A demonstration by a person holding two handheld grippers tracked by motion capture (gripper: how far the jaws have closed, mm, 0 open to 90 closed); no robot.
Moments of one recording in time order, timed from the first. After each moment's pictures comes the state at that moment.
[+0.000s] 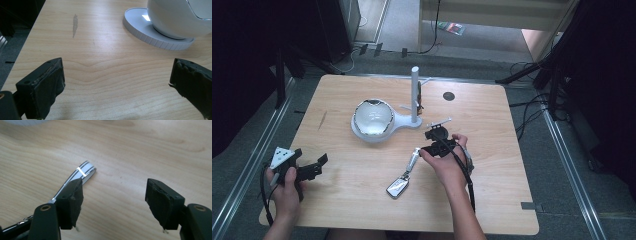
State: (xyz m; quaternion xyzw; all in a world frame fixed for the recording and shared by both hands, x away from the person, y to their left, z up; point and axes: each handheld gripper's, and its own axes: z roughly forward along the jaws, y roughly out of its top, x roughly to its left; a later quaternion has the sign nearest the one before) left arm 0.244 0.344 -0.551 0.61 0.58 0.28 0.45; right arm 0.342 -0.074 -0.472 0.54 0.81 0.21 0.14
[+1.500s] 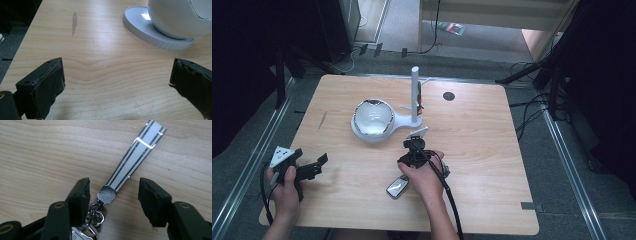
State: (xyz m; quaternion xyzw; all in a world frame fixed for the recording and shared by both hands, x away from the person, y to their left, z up) left arm 0.247 0.345 -0.551 0.61 0.59 0.27 0.45; right arm 0.329 -0.011 -0.504 0.61 0.78 0.15 0.03
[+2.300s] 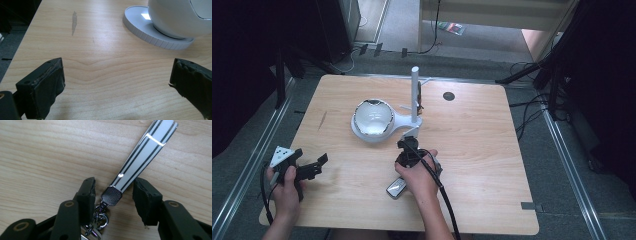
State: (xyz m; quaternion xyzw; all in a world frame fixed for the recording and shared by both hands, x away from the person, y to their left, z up) left arm 0.247 0.346 -0.551 0.62 0.59 0.27 0.45; right arm 0.332 0.009 -0.509 0.61 0.79 0.09 0.05
